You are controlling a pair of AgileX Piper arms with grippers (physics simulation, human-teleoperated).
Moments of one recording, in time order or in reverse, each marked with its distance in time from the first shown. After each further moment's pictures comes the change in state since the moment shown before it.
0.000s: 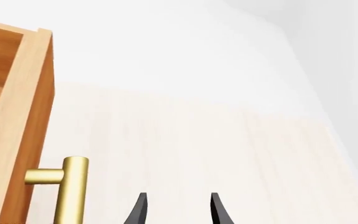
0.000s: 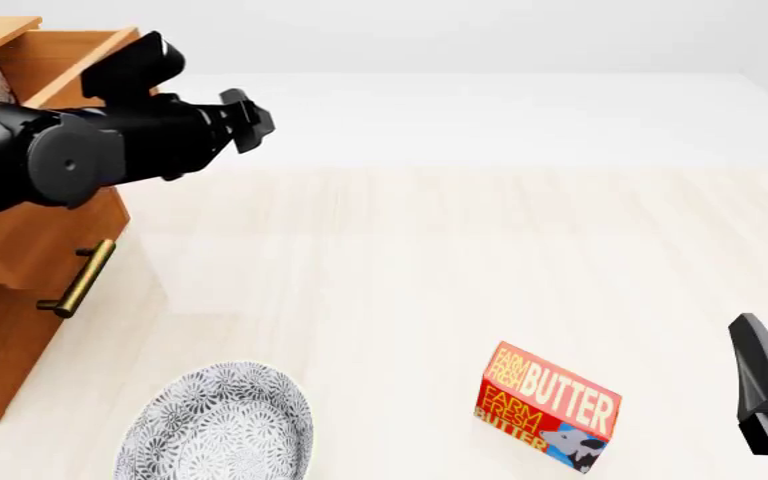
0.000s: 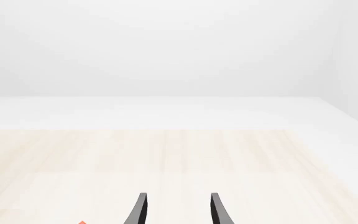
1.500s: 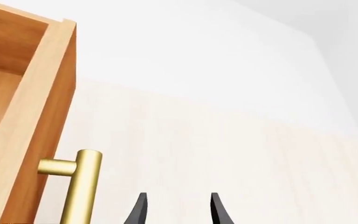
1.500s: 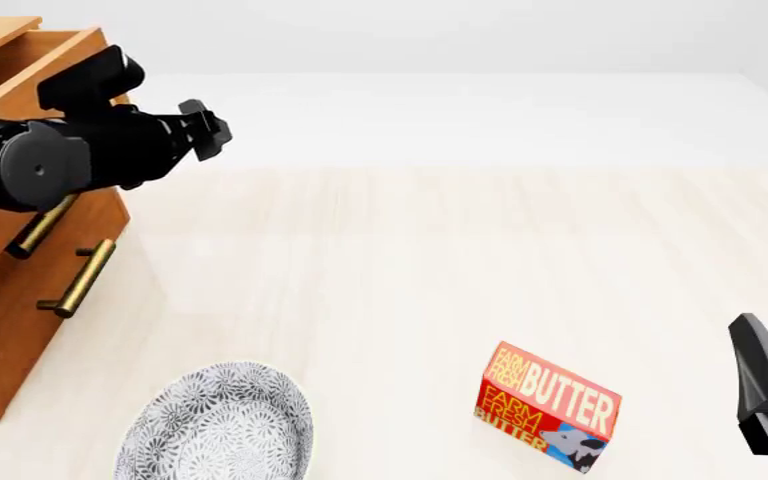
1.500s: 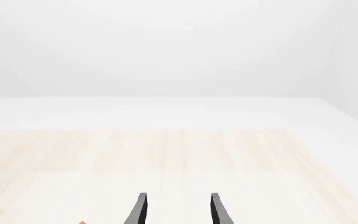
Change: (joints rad) left arm 0.119 -0.005 0.042 -0.006 0.047; right arm 0.000 0.000 0.000 0.000 0.000
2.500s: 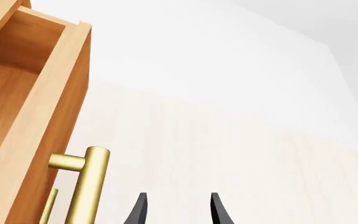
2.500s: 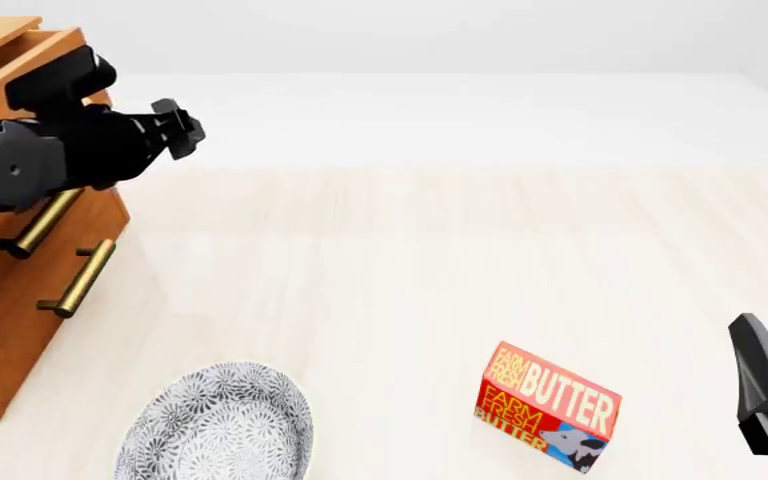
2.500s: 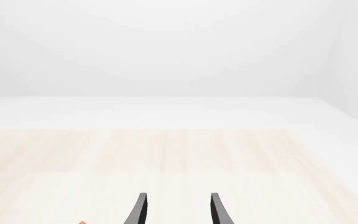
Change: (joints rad) left arm 0.069 -0.015 0.014 0.000 0.007; right arm 0.000 0.000 0.000 0.000 0.000
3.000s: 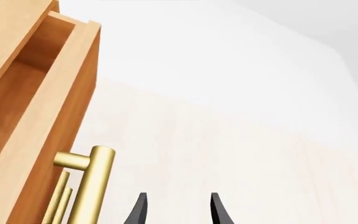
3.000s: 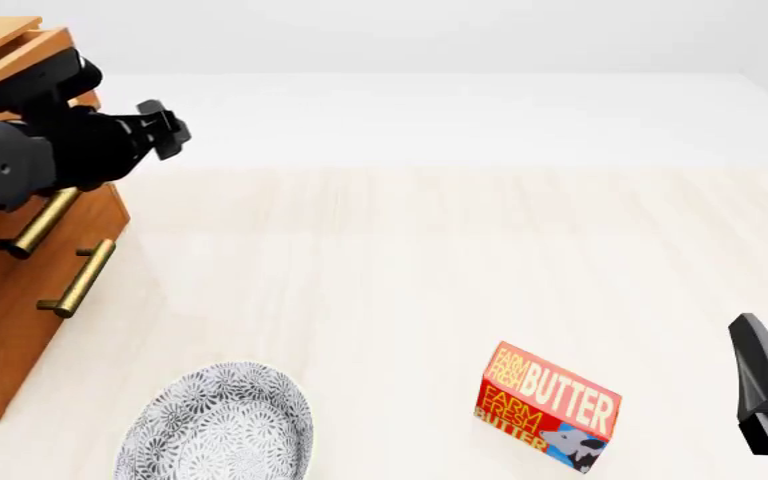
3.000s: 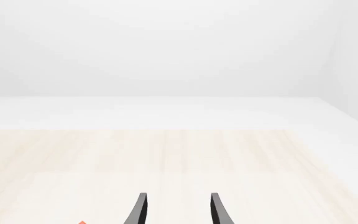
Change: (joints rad) left arm 0.044 0.008 0.001 -0.003 0.013; right arm 0.000 0.000 0.000 0.000 0.000
